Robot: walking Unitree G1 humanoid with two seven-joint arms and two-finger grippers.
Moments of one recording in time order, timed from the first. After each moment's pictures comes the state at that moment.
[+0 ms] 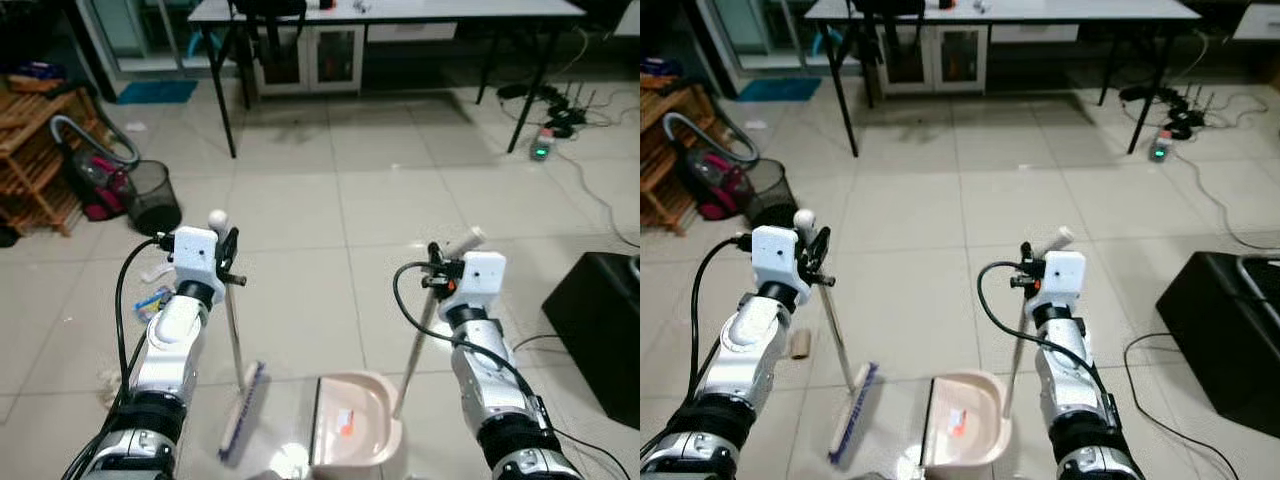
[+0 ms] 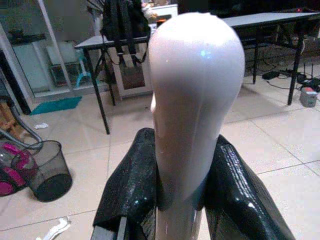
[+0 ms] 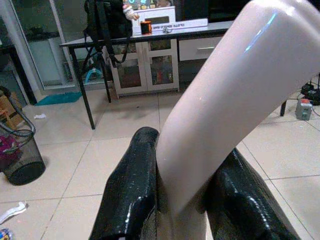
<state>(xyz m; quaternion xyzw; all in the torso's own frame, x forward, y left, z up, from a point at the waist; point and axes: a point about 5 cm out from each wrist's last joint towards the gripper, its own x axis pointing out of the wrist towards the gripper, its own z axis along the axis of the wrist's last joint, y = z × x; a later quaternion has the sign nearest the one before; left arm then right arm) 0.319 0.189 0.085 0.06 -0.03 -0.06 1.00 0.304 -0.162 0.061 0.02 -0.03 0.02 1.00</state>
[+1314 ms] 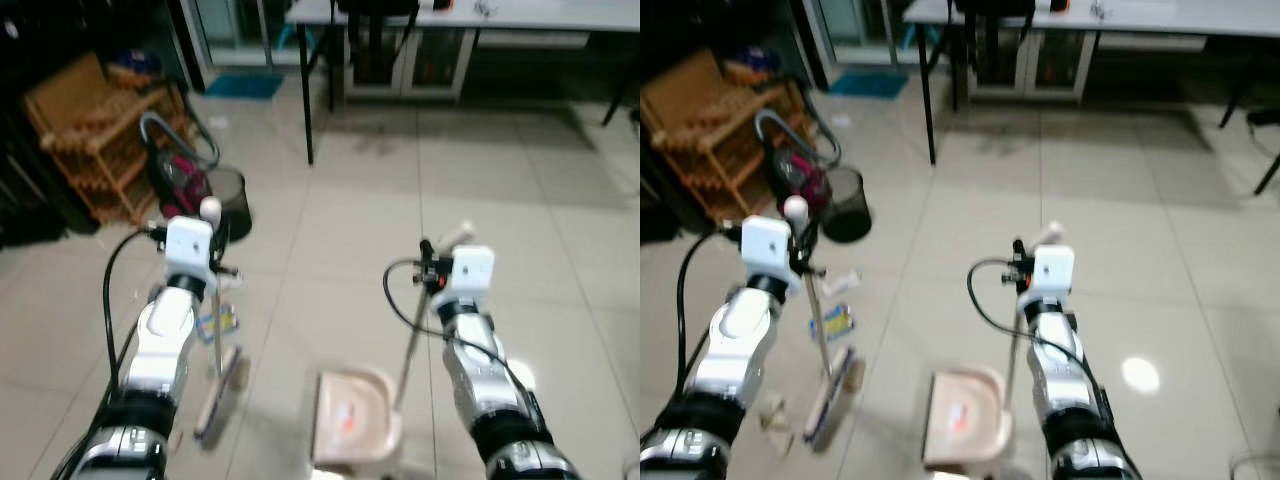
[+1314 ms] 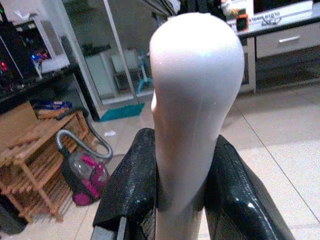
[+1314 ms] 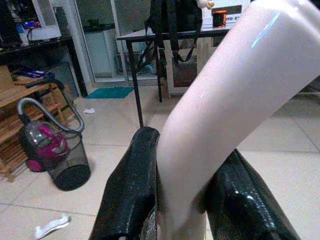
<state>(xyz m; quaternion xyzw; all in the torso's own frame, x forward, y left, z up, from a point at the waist) 0.321 0.194 0.102 0.10 -0.06 -0.05 0.99 0.309 -0.156 0.065 0.01 -0.03 0.02 1.00</state>
